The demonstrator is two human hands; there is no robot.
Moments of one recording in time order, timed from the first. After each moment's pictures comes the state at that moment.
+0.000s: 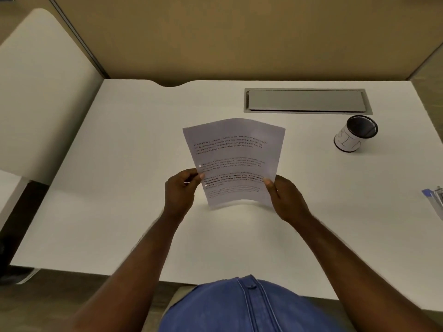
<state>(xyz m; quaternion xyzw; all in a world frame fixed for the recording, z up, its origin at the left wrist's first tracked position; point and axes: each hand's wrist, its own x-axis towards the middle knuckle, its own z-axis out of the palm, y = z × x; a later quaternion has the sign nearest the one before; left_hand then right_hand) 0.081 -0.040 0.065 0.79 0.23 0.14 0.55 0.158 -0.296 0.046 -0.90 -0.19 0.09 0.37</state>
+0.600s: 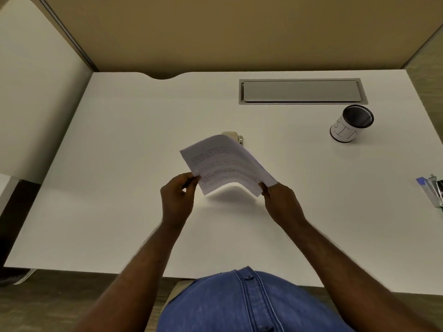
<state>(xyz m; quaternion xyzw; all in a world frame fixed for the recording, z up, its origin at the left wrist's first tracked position) 0.058 -0.048 0.050 0.84 0.19 0.23 0.46 0.129 -0.289 0.038 -0.94 -0.17 0.03 0.30</state>
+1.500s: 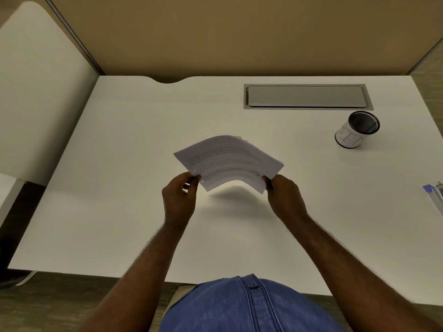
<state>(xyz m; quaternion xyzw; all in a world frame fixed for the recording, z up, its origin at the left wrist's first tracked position) 0.066 -0.041 0.059 0.84 0.23 0.23 0.44 0.148 -0.276 0.050 -0.93 -0.15 0.02 0.33</state>
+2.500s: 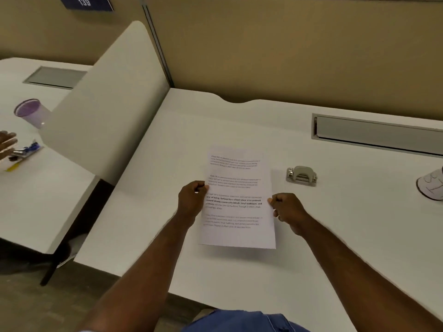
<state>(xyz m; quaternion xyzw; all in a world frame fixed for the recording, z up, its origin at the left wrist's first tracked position) 0.057 0.154 0.035 0.73 0.37 0.08 0.57 0.164 -0.087 0.047 -0.82 0.01 0.34 0.46</state>
